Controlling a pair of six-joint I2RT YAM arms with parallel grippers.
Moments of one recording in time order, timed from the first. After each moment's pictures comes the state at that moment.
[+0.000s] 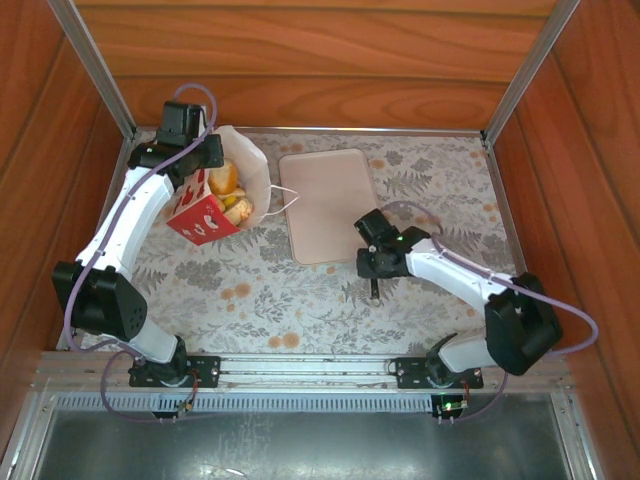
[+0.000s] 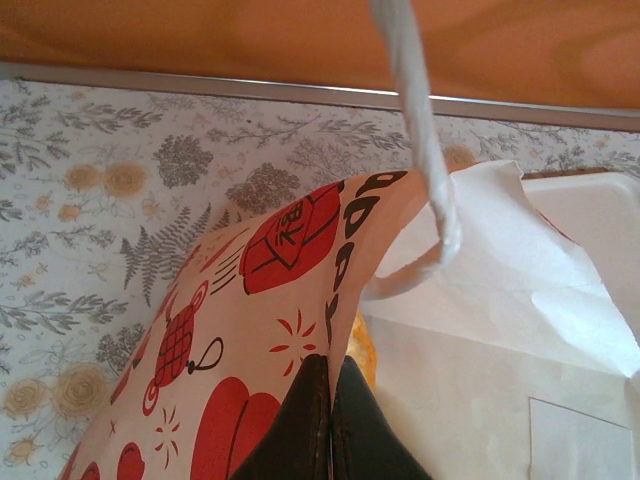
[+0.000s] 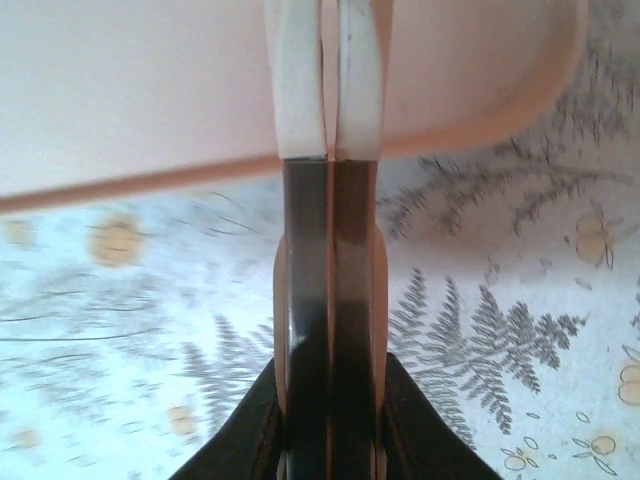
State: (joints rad) left arm -0.22 1.55 1.53 -0.70 -0.06 -0.27; right arm 0.67 1.36 0.90 -0.73 0.07 0.55
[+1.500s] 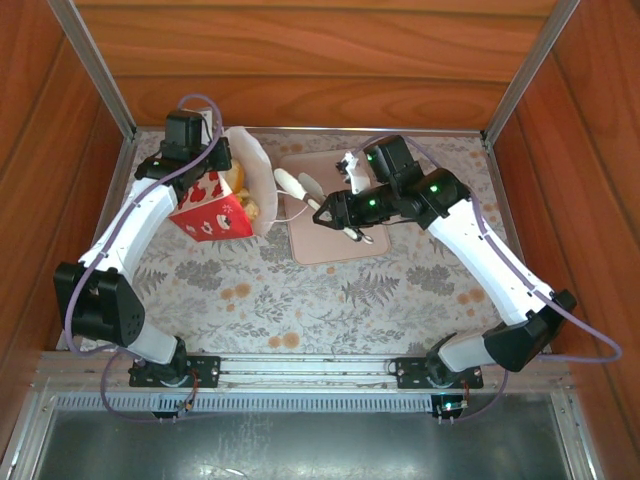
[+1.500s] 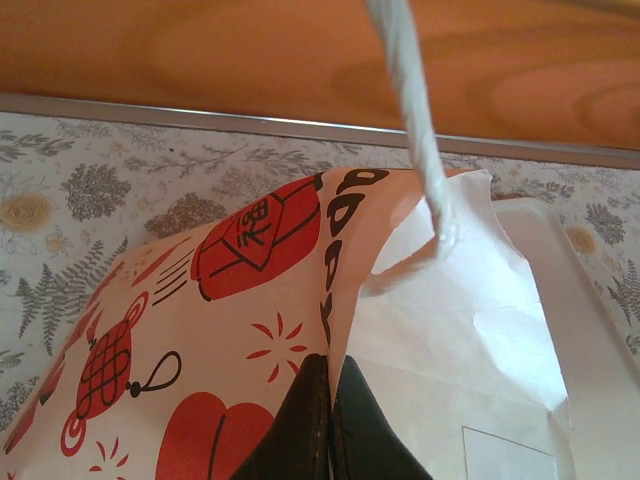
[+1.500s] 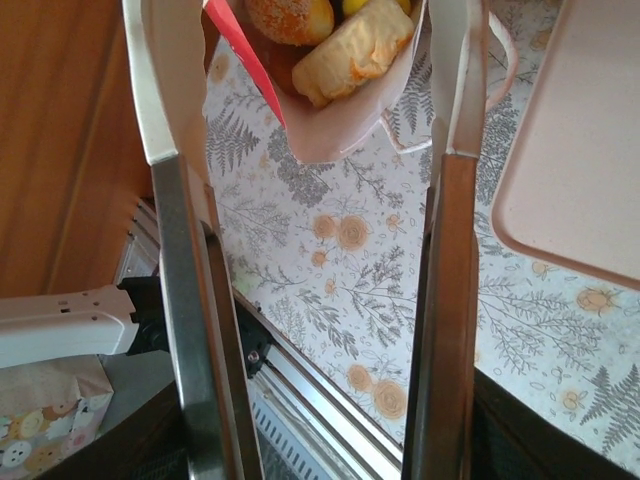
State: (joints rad) left arm -0.23 1.52 1.38 -0.45 0.06 -0.28; right arm 0.68 1.43 1.61 -1.07 -0.49 0.41
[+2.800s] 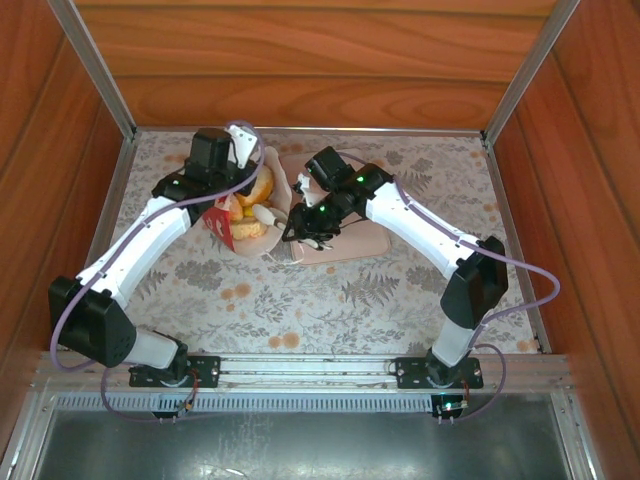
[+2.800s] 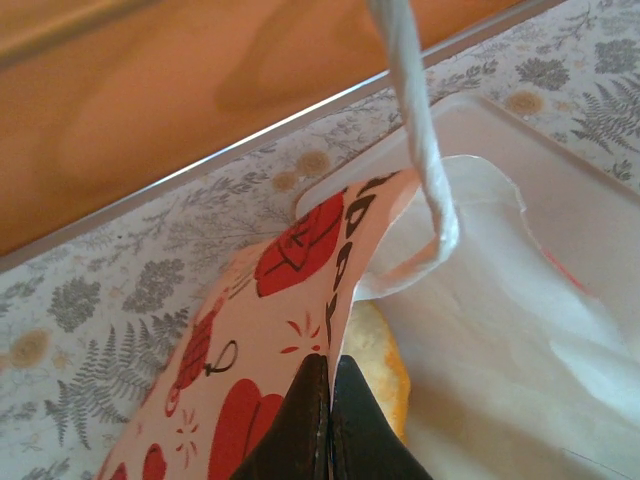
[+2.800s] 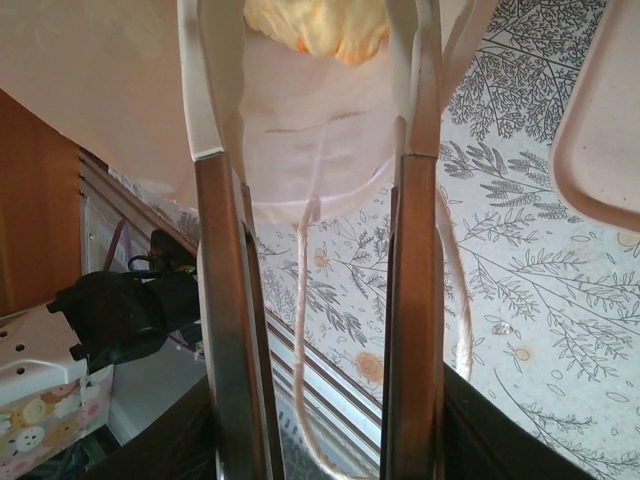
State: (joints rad) left arm -0.44 1.42 1.28 -0.43 -0.04 0.14; right arm 0.79 1.75 1.65 -1.00 -0.53 0.52
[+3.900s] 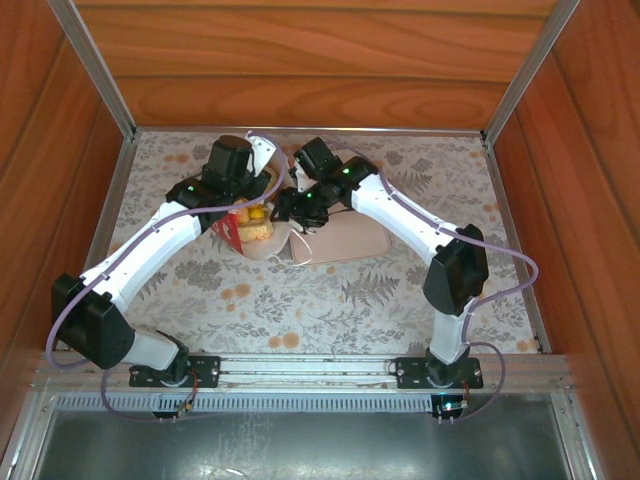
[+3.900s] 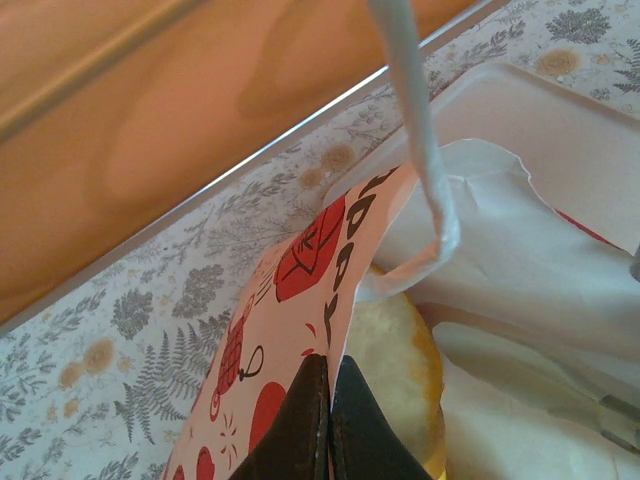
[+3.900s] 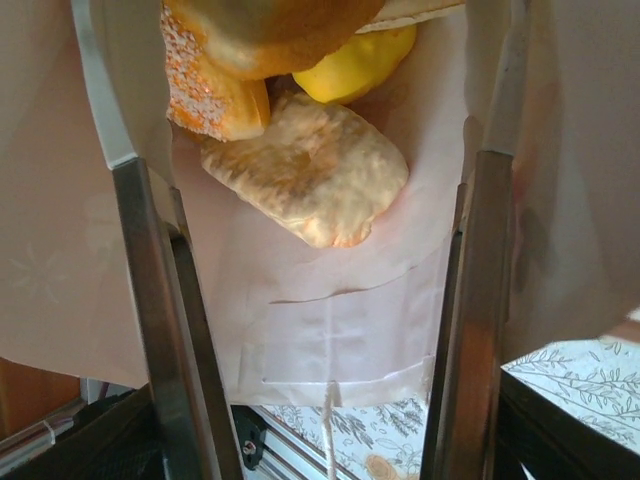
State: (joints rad) left arm -0.55 1.42 1.28 -0.44 -0.21 0.21; right arm 0.78 1.89 1.78 -0.92 -0.41 0.65
